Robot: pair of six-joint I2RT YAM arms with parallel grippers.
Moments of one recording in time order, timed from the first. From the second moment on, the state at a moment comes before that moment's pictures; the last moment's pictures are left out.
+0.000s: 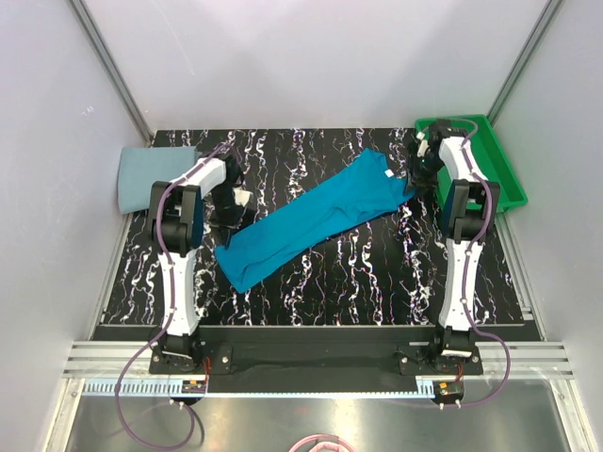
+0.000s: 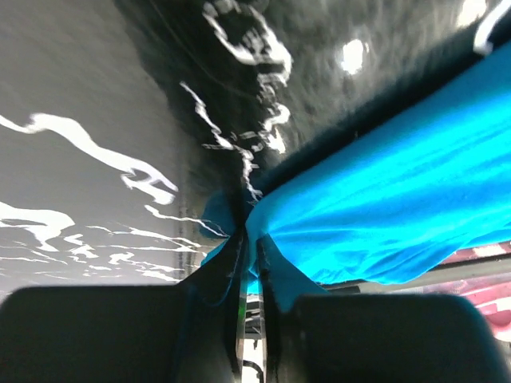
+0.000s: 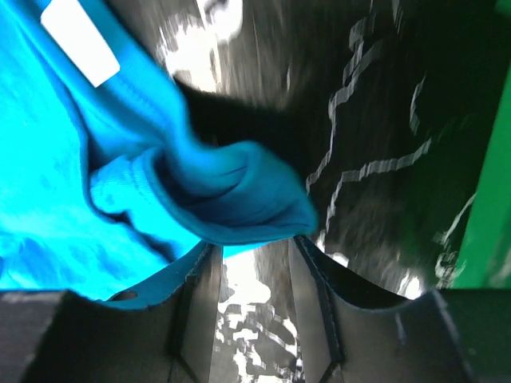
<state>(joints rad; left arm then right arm) -0.15 2.27 1.75 -1.32 0.09 0.16 -0.07 2.49 2.23 -1.10 -0.22 0.05</state>
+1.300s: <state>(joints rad) -0.44 1.99 1.46 -1.31 0.10 0.18 0.02 2.72 2.64 -1.00 -0.14 0.06</state>
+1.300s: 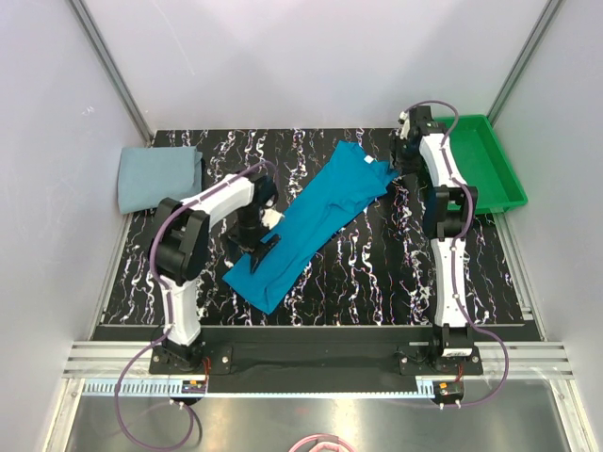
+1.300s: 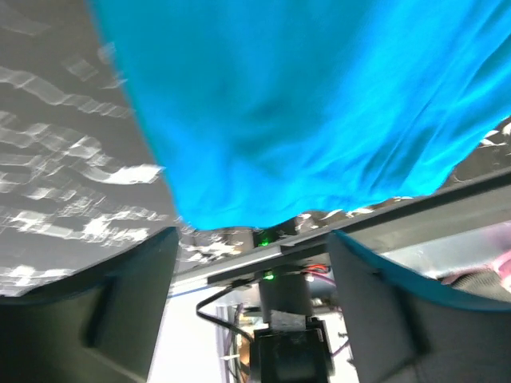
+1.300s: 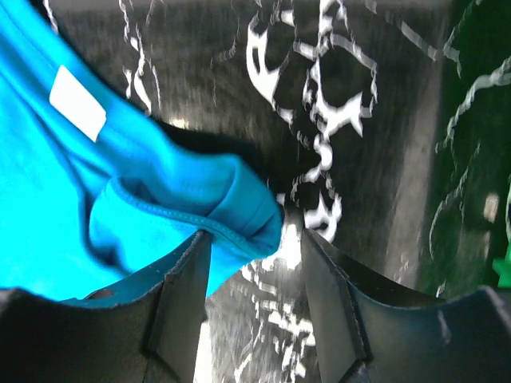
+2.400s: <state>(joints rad) -0.46 2.21 1.64 -1.34 0.23 0.19 0.04 2.60 2.36 -1.02 -0.55 0.24</state>
